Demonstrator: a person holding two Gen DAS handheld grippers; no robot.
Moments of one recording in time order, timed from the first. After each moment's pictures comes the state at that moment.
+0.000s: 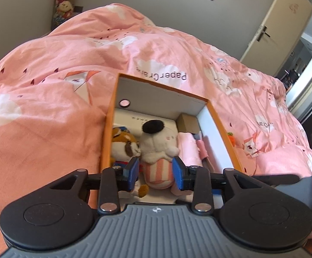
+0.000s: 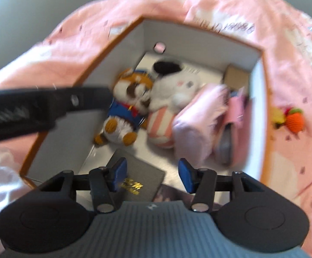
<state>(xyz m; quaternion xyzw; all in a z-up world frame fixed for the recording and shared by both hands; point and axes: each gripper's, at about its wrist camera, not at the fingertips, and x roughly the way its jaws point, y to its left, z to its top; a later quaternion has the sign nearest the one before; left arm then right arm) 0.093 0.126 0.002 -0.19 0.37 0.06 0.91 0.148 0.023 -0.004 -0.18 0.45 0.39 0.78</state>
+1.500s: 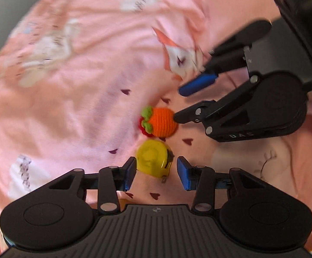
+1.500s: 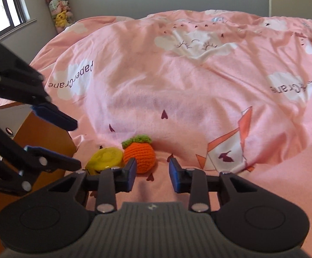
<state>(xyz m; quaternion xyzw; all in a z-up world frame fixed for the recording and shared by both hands) 0.351 -0.072 -0.068 0.36 0.51 -0.30 0.72 0.364 -0.123 -0.072 -0.03 0.40 0.29 0.87</state>
